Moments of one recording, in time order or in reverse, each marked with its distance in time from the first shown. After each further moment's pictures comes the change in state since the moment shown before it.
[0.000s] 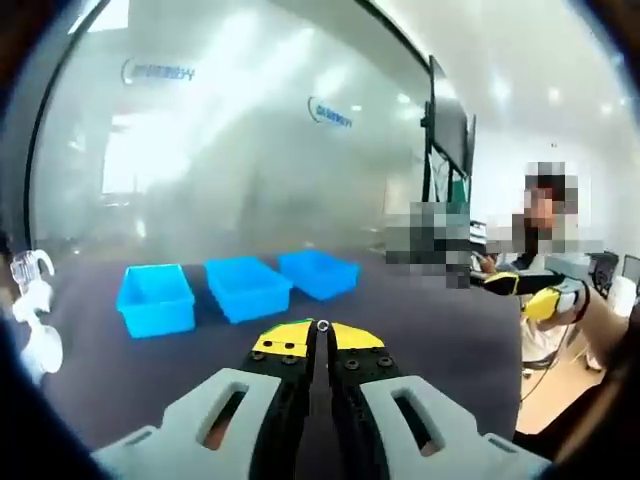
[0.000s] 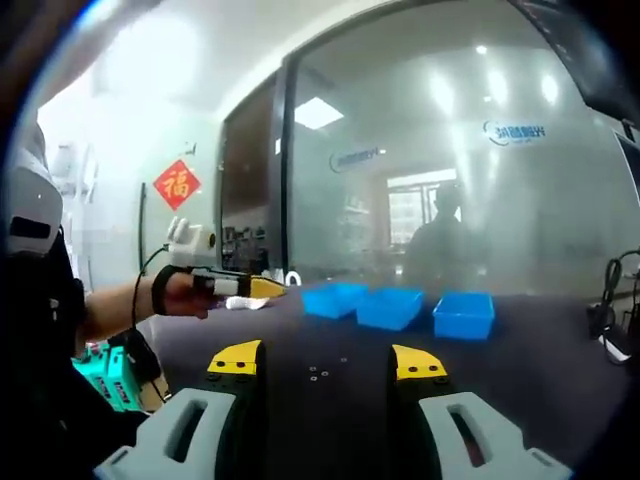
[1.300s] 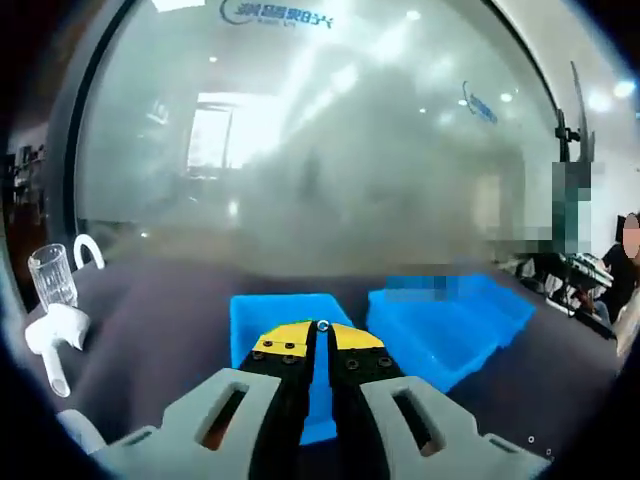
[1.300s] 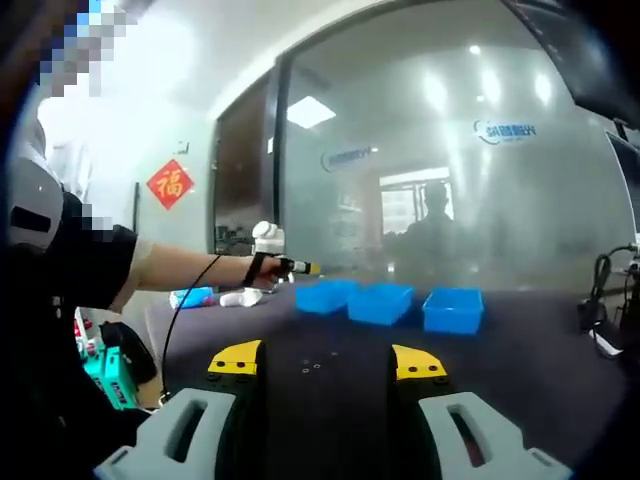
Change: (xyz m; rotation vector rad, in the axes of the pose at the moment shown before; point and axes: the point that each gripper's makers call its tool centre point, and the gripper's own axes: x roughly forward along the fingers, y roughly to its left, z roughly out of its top) left arm 0.099 0.223 0.023 -0.088 0.051 0.397; right arm -0.011 -0.006 -0.004 0.006 0.013 -0.029
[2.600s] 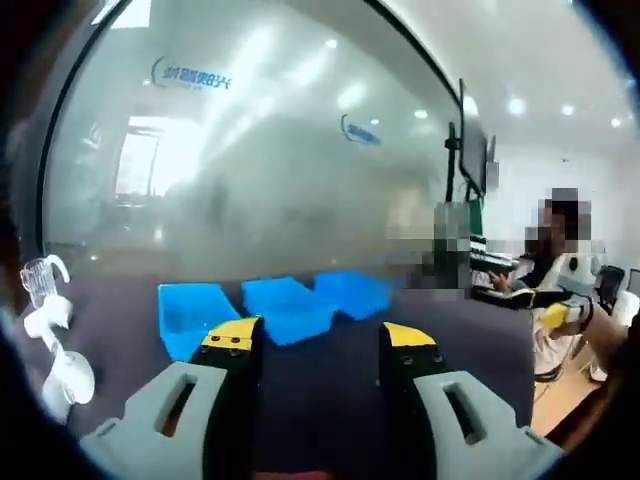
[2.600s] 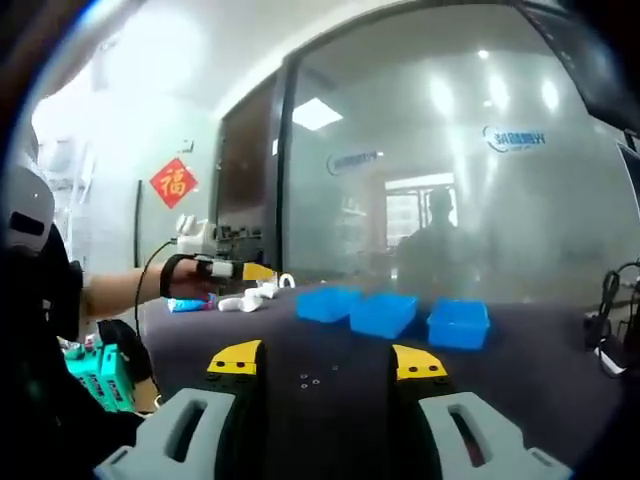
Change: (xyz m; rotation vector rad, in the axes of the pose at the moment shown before) left arm -0.204 -0.129 -0.014 0.082 -0.120 -0.384; right arm 0.021 0.004 0.015 -0.029 -0.017 0.014
